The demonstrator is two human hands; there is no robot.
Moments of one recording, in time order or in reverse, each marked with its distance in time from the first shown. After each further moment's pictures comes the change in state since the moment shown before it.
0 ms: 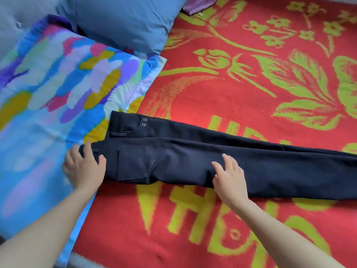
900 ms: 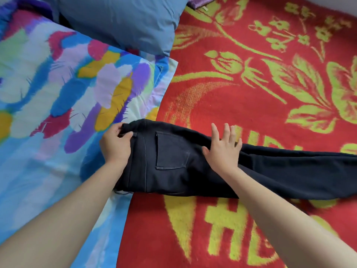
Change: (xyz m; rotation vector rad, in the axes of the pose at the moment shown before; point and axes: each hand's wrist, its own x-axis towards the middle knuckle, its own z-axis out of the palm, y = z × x) left_hand 0.146 0.044 0.005 -0.807 -0.243 -0.075; right_hand 0.139 -0.141 -0.039 -0.052 -0.108 0.379
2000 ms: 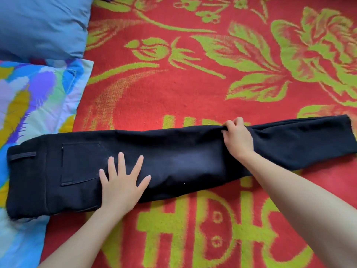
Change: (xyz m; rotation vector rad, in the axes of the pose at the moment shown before) left_hand -0.173 0.004 0.151 1.241 -0.546 0.467; right_hand 0.041 0.273 0.035 0.288 0.094 0.096
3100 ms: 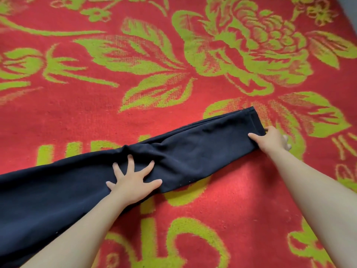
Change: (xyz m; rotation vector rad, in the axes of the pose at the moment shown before) left_hand 0.060 0.300 -0.010 -0.179 -0.415 0.114; right_hand 0.031 0.350 -0.080 0.230 0.030 0.802
